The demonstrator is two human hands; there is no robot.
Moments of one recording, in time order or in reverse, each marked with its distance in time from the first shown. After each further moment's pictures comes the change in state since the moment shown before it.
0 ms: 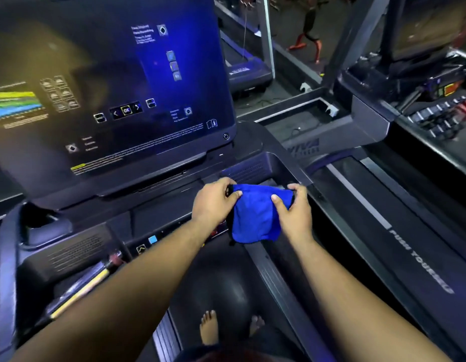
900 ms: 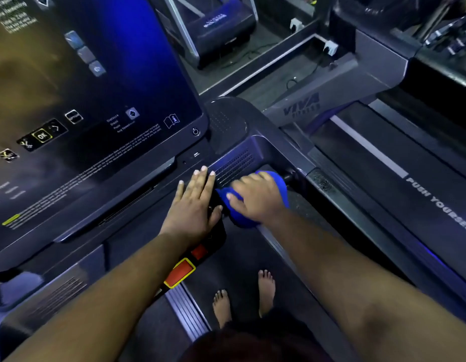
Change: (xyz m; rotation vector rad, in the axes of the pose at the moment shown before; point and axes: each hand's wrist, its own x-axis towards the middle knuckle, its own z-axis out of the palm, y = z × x) left_hand 0.052 -0.058 0.031 0.499 -0.297 0.335; right_hand 0.073 0.029 0.080 -0.714 -0.311 -0.643
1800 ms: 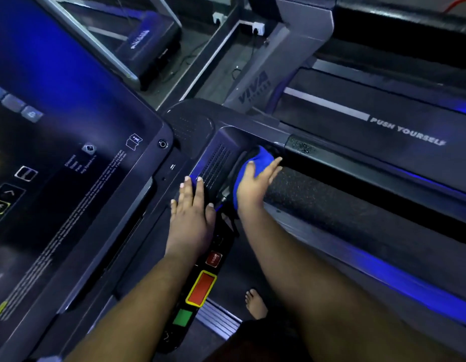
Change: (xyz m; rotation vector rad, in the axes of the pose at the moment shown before) left_hand 0.007 -0.001 -0.001 -0.149 -0.072 -0.011; right_hand 0.026 -0.046 0.022 1.232 0.839 1.391
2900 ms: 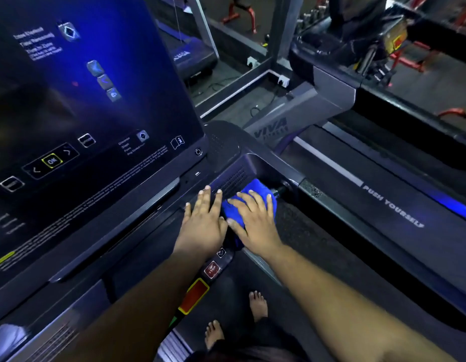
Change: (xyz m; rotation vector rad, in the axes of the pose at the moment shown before) left_hand 0.000 -0.001 0.000 -0.005 0.016 0.017; right_hand -0.012 0.007 -0.057 -1.241 -0.646 -1.131
